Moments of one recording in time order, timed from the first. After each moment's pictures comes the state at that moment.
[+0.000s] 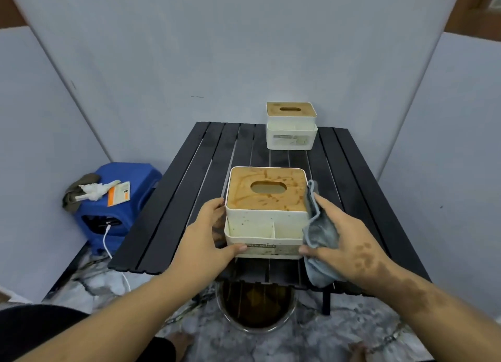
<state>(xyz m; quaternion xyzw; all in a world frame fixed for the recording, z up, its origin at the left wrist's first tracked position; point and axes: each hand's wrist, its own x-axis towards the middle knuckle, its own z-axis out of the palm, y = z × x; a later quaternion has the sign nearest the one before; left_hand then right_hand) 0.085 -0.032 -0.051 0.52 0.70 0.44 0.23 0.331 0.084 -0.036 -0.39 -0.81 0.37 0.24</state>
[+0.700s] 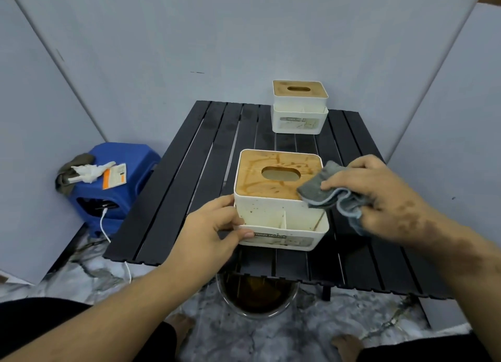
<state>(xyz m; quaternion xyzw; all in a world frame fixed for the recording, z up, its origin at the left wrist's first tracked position) 0.076 -0.023 -0.063 0.60 0.66 0.43 0.14 0.339 0.131 0.004 -0.29 -0.92 0.17 0.19</state>
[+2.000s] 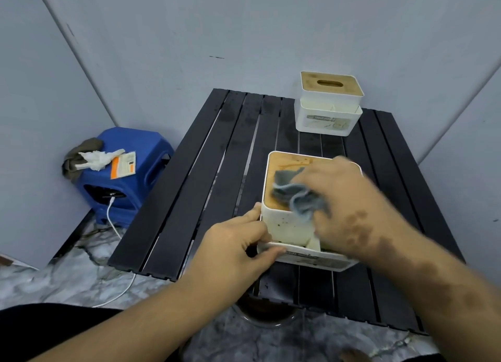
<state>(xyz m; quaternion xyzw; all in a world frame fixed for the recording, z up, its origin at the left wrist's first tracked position) 0.074 -0.013 -0.066 0.61 0.67 0.42 0.11 0.226 0.117 0.016 -0.28 -0.95 0.07 0.16</state>
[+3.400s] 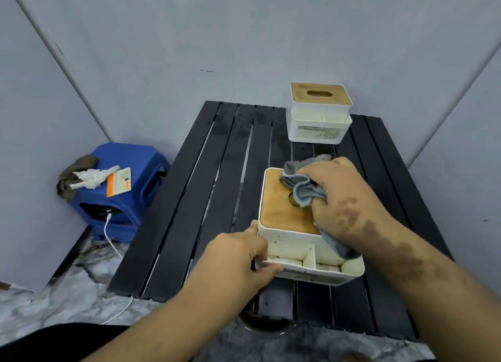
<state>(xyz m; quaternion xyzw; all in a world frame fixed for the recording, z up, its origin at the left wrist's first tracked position) 0.069 -0.002 -0.047 0.62 0.72 0.28 0.16 0.220 0.148 0.021 -0.39 -0.90 0.13 0.14</state>
